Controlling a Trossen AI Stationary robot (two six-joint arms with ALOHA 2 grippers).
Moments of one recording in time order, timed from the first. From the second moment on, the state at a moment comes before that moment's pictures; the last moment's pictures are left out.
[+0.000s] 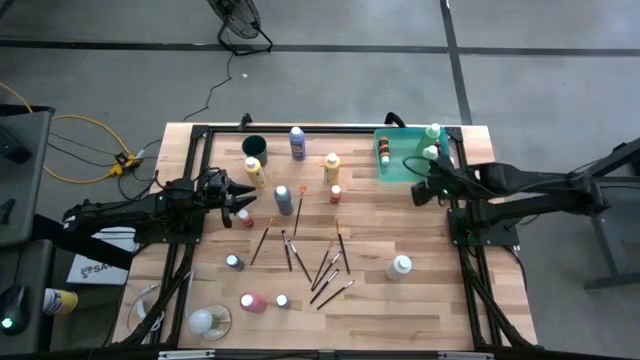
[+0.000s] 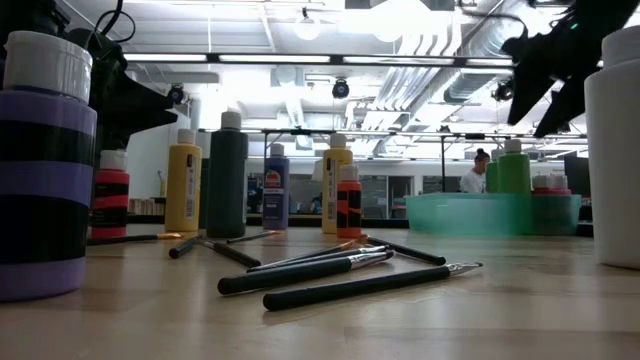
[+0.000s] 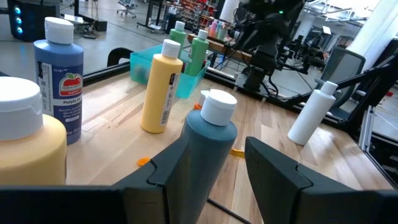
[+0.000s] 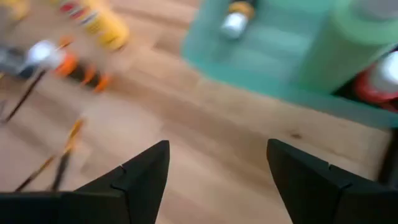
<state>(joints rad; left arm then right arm) 0.17 0.09 0.01 0.02 -0.07 -0.30 -0.06 0.77 0.75 -1.03 0.37 1.04</state>
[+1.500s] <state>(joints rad) 0.17 0.09 0.01 0.02 -0.07 -0.30 0.00 1.66 0.75 0.35 0.52 0.35</state>
